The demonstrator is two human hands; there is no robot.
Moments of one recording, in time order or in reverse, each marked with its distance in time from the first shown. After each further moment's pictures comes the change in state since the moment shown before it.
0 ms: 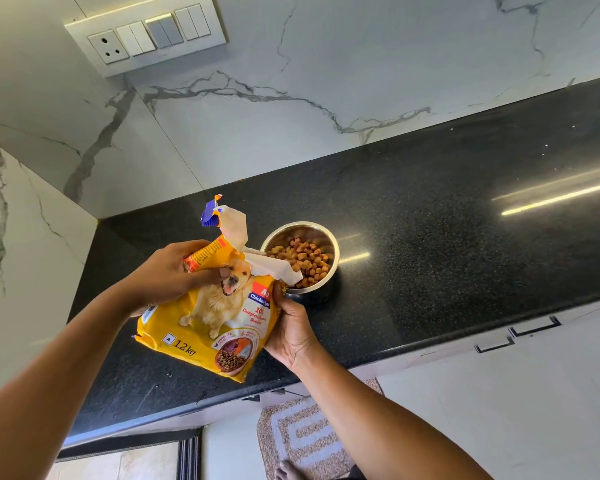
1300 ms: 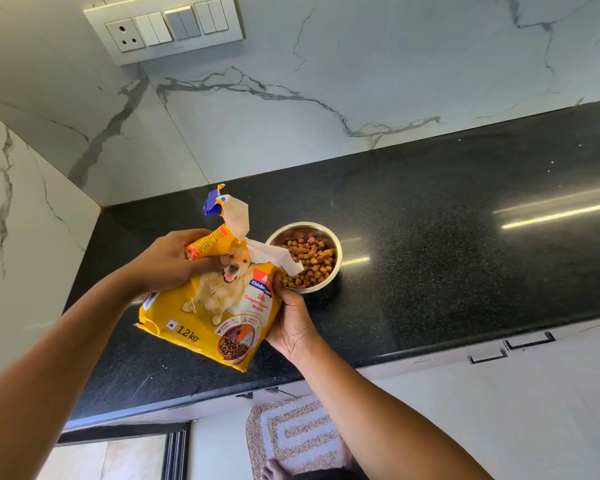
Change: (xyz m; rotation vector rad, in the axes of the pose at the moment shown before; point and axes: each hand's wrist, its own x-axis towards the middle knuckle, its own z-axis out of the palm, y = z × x) left_hand 0.000 -0.001 -0.005 -0.022 0.041 -0.006; right_hand 0.007 -0.011 0.006 -0.089 0.109 0.019
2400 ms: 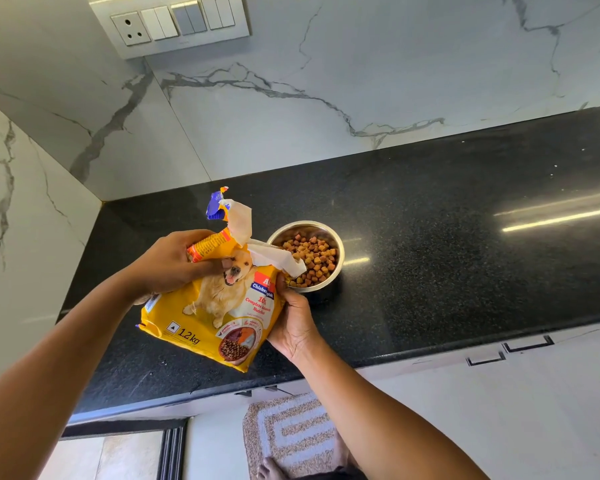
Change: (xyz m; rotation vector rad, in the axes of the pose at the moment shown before) left_hand -0.002 -0.006 0.004 -0.011 -0.001 0.026; right_hand 0.000 0.004 -0.002 0.026 -0.036 -0.016
